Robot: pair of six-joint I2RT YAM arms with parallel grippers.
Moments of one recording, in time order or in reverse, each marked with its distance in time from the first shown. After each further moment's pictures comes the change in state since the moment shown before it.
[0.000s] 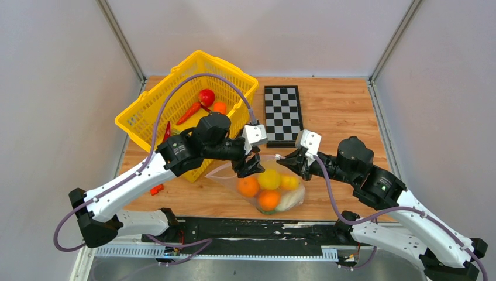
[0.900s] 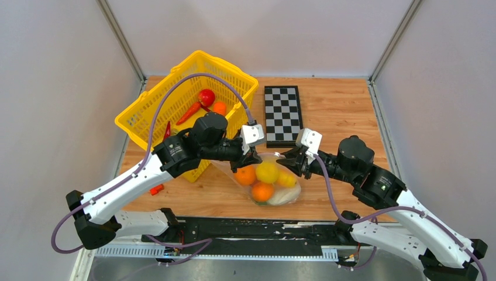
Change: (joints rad) left arm 0.000 -0.016 0.000 -0.003 0.011 -0.006; right arm -0.014 0.005 0.000 0.008 0.008 -0.007
